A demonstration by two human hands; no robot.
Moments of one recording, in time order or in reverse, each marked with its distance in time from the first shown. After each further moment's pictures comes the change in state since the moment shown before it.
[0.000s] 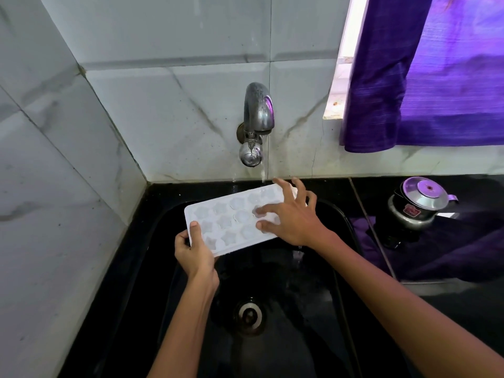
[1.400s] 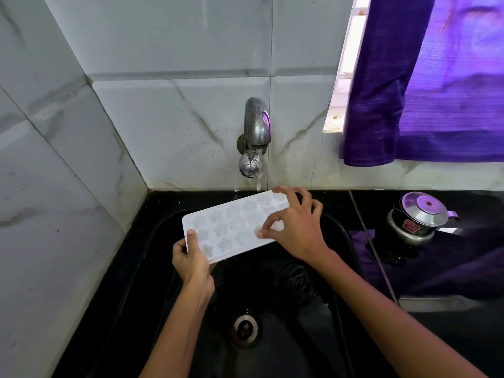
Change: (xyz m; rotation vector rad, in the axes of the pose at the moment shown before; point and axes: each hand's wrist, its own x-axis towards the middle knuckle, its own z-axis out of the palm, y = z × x) left_hand 0.003 0.001 0.006 -0.013 0.008 -0.065; right_hand -0.004 0.006 0.001 0.080 0.273 -0.012
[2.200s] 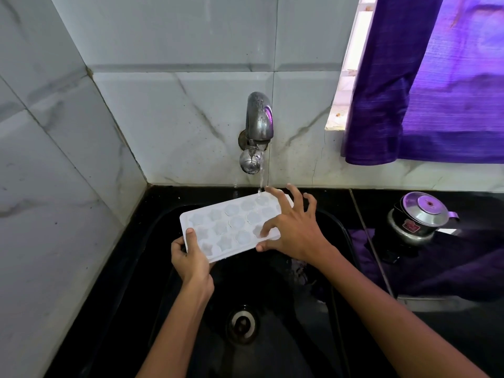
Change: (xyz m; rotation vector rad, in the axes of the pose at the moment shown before) left_hand -0.001 -0.006 -0.004 -0.005 0.015 0.026; right_hand -0.001 0.005 0.001 -0.225 -0.223 -0.162
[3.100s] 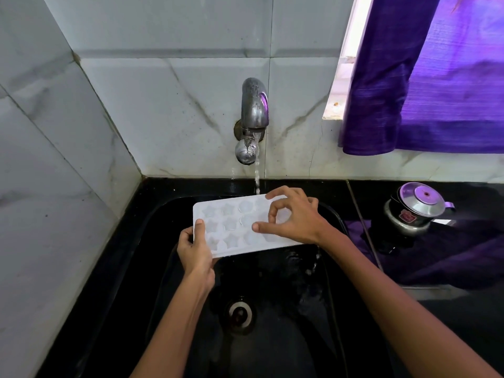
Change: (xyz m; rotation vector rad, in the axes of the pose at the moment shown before) left_hand 0.000 -0.010 0.004 0.079 -0.138 -0.029; right_hand -0.002 0.018 -0.003 0.471 0.025 0.098
